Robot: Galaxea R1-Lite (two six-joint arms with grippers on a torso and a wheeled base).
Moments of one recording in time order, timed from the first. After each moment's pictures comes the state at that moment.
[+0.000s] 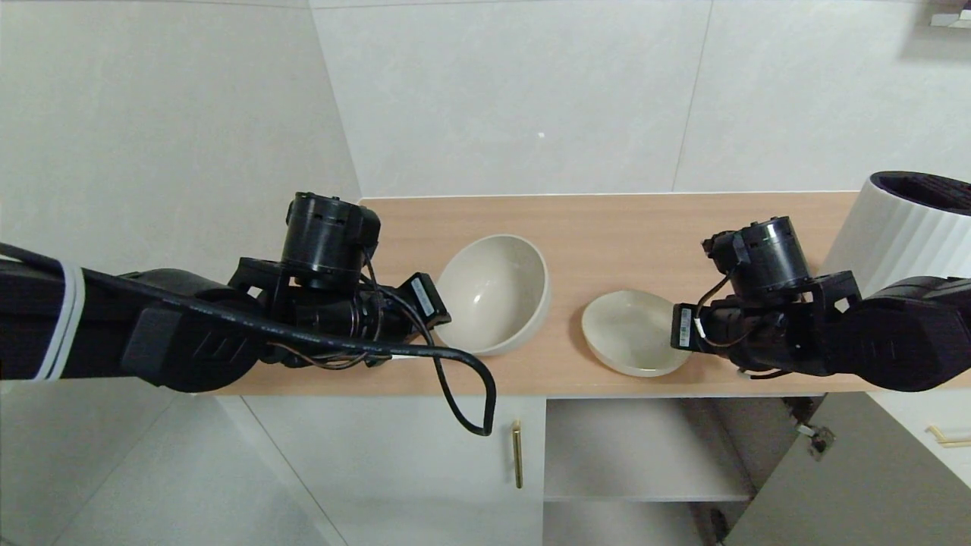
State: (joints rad) left arm -0.46 1.82 -1.12 -0.14 -0.06 -0.83; right arm 0.47 1.82 -1.07 -0.13 -0.34 0.41
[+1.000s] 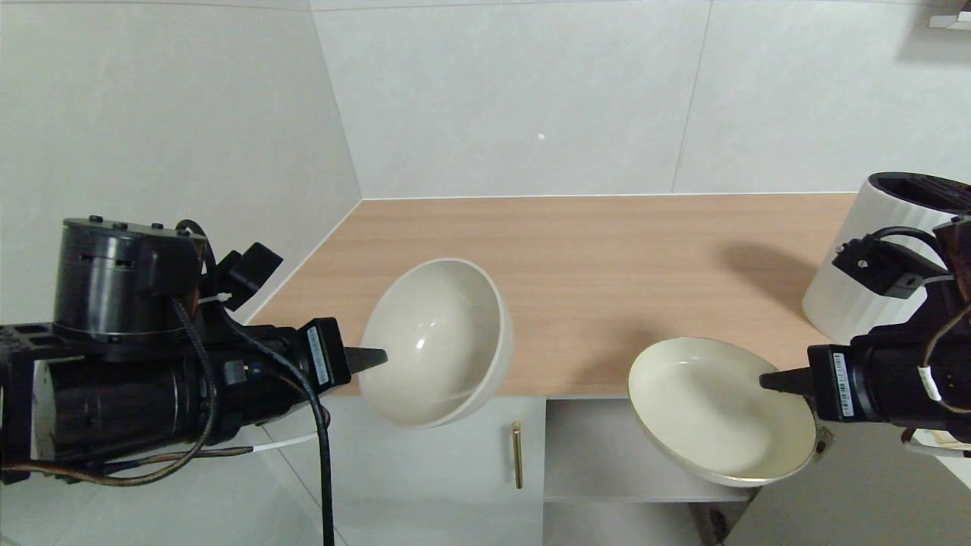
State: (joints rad) left arm -0.44 1.43 -0.79 -0.14 -0.13 -0.67; right arm 0.48 1.34 -0.91 0.24 -0.03 0.35
